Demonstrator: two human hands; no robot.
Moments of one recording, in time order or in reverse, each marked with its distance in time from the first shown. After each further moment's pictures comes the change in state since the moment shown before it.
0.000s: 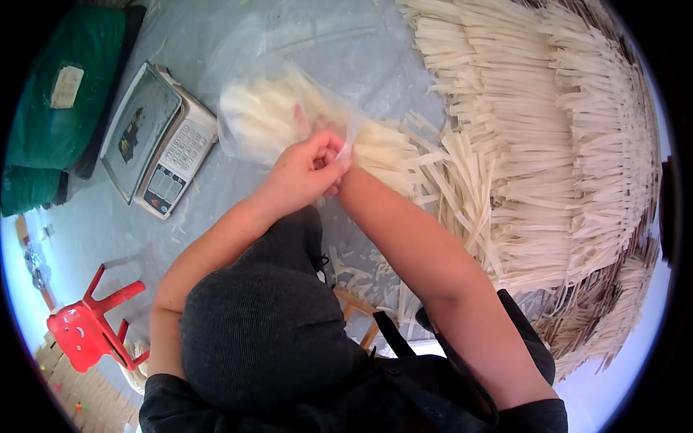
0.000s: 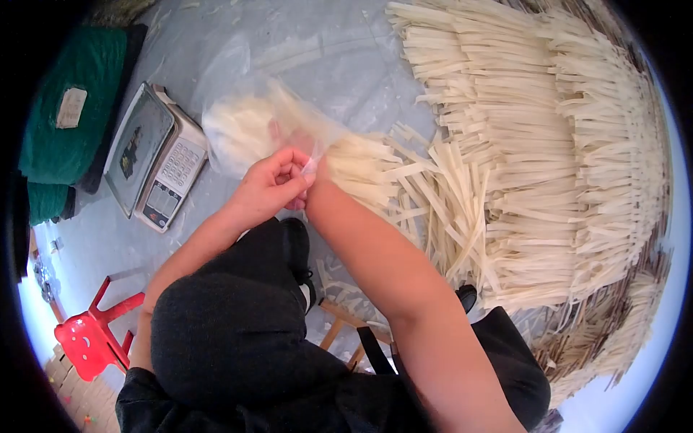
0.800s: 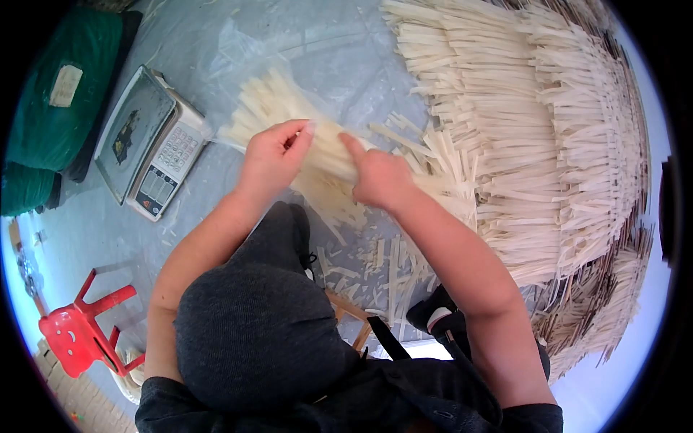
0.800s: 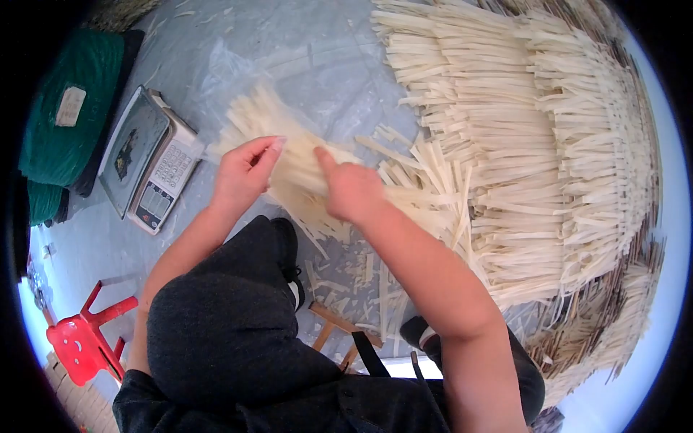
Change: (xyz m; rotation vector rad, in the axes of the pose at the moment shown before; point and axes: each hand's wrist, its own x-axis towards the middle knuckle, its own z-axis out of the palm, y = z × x) left_hand 0.001 -0.008 -0.001 0.339 0.479 0.345; right_hand -0.058 -0.018 -0.143 -0.160 -0.589 0.533
